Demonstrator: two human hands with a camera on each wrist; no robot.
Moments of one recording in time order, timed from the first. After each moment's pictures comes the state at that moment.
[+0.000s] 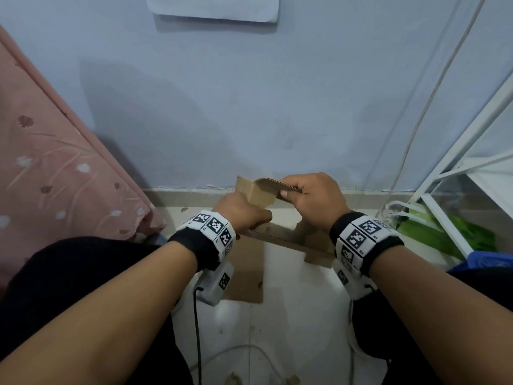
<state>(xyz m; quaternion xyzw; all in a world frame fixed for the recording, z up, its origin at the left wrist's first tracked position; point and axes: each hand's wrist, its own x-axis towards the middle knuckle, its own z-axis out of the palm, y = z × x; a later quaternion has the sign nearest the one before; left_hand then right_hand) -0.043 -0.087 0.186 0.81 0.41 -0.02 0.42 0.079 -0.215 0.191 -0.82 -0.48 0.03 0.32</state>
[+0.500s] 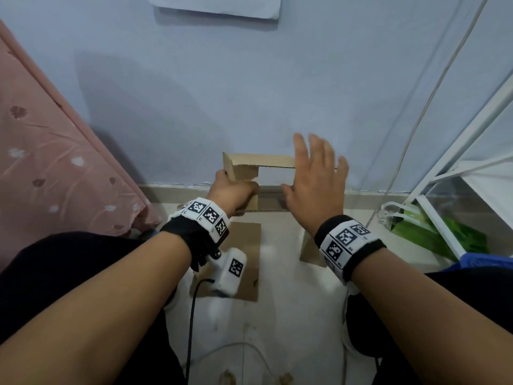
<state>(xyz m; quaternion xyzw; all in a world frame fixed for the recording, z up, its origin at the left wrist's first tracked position) -0.027 -0.066 0.180 0.66 0.46 0.15 0.58 0.069 -0.205 0.186 -0.87 -0.40 -0.25 0.14</state>
